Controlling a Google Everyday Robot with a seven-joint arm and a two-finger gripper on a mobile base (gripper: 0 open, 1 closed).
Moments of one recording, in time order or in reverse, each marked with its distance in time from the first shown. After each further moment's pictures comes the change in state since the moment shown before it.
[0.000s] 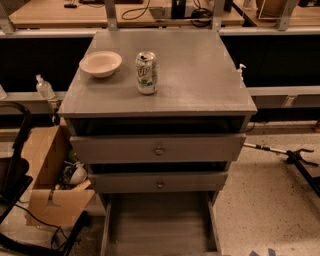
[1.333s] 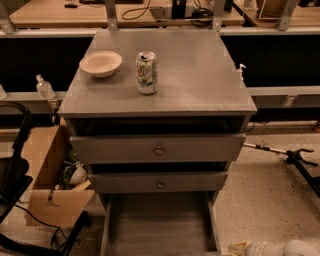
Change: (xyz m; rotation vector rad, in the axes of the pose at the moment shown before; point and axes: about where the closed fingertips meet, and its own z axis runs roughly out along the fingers) arm -0.091 -0.023 -0.097 0.175 0.063 -0.017
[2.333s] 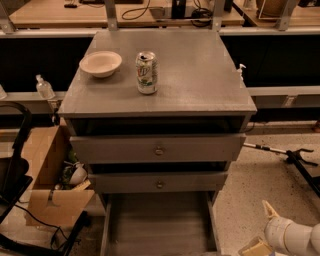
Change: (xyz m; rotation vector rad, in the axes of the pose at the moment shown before) arm -0.087 -0.051 -0.124 0.220 -0.001 -0.111
